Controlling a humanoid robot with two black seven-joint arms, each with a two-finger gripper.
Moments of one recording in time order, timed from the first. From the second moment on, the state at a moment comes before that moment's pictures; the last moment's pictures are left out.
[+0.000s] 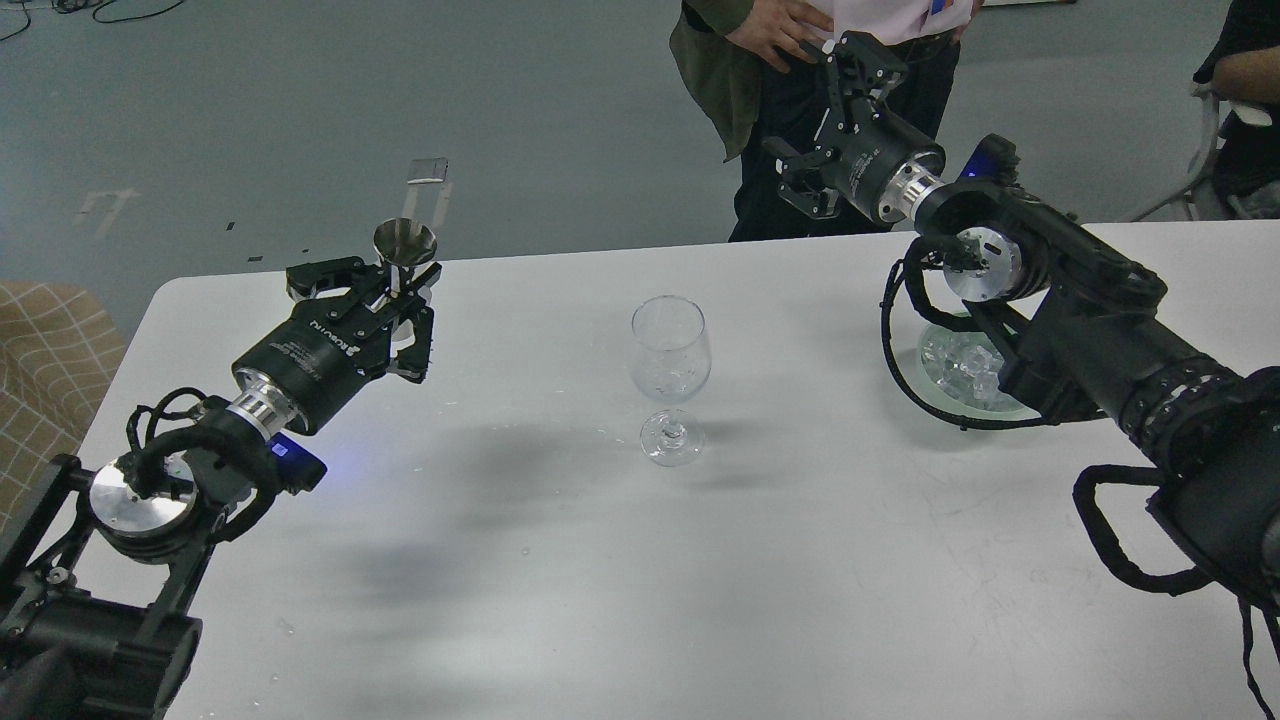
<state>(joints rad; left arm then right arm) -0.17 0.32 -1.40 -1.52 -0.16 0.00 0.36 1.04 -0.04 0.69 0.39 -0.23 0.37 0.15</state>
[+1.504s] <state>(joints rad) -0.48 0.26 -1.05 -1.56 0.07 0.26 0.45 1.03 -0.05 0.70 0.40 -0.23 0.37 0.15</state>
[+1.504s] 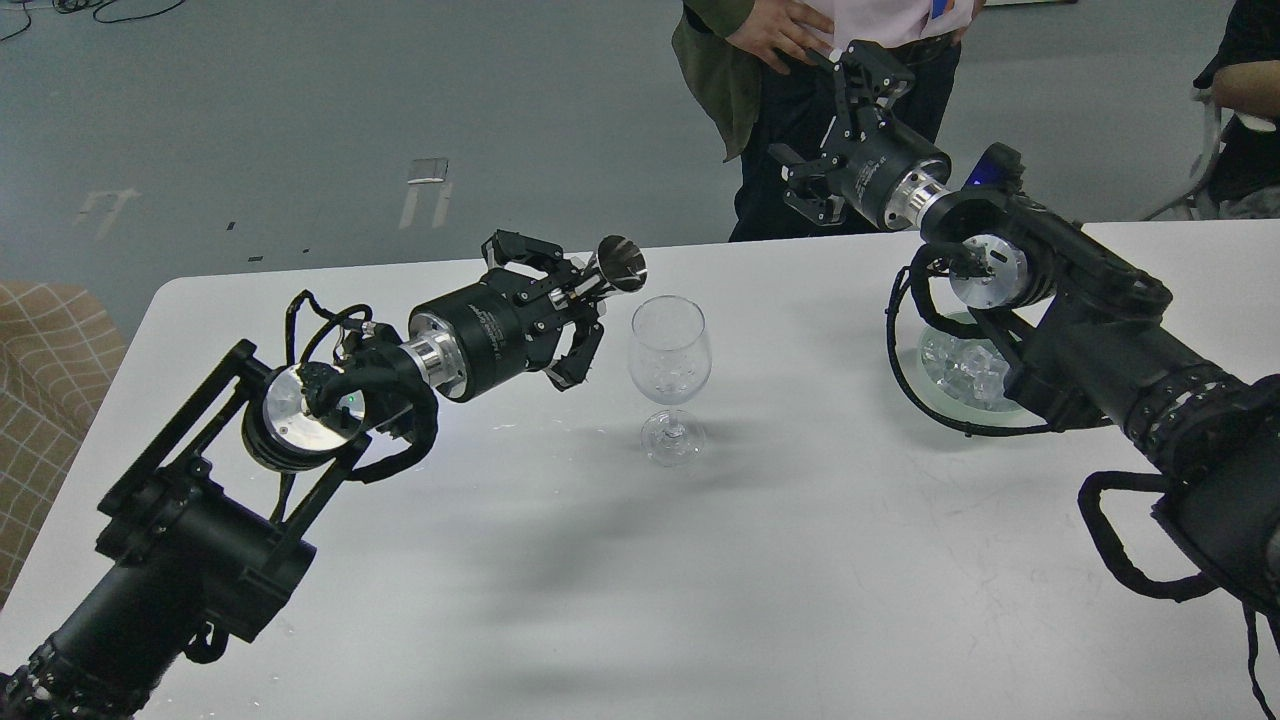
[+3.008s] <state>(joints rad) -0.54 0.28 -0.95 -1.56 0.45 0.28 0.48 1.03 -0.06 0.71 0.40 -0.23 0.37 0.15</state>
